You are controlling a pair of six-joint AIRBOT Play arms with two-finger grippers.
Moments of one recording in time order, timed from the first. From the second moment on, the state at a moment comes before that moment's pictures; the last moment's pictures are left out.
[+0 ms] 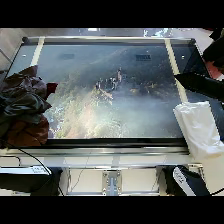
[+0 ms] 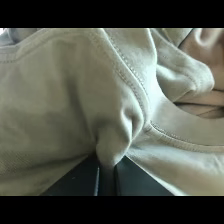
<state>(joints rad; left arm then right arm) 0.81 -1.54 1.32 1.23 -0.92 -1.44 -0.37 -0.84 1.06 -0.55 1.15 1.09</state>
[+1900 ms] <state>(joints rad) -0.20 -1.69 1.39 1.16 -0.67 -1.63 -0.29 -1.05 0.94 -0.99 1.44 1.24</state>
